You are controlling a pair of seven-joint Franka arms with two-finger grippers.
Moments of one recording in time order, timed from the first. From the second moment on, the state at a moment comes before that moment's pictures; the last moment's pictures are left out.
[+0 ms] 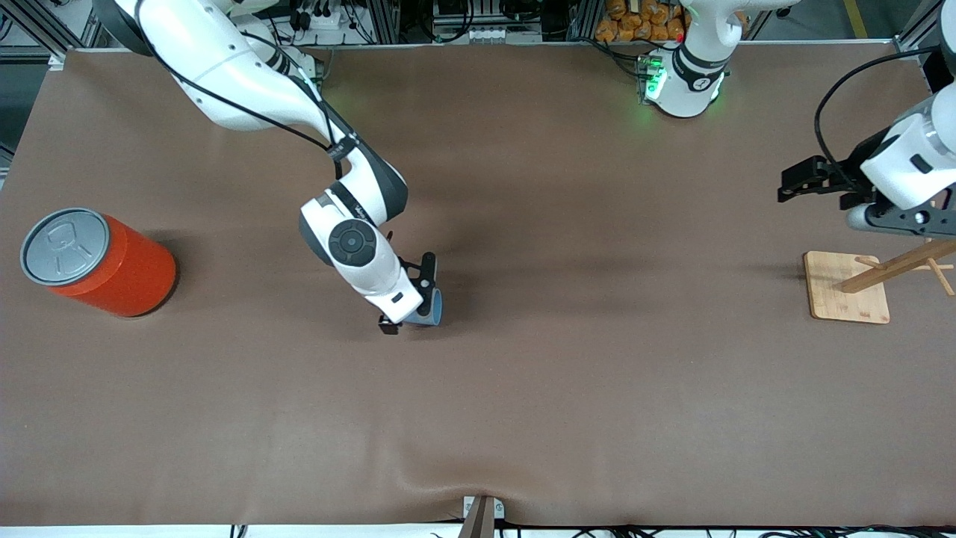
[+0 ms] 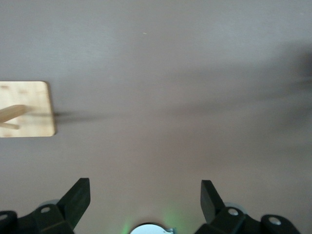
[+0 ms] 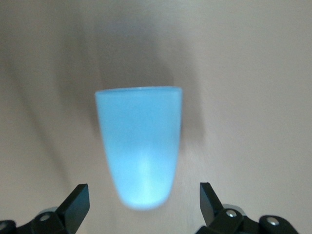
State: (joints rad) left arm 0.00 0.05 -0.08 -1.59 -0.09 1.50 0.04; right arm 0.26 0.65 0.31 -1.61 -0.21 2.19 -0.79
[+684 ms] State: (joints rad) left arm -0.01 0.31 -0.09 -1.59 -0.40 1.56 0.06; right arm 0.01 0.39 0.30 -1.58 -0.20 1.92 -0.30
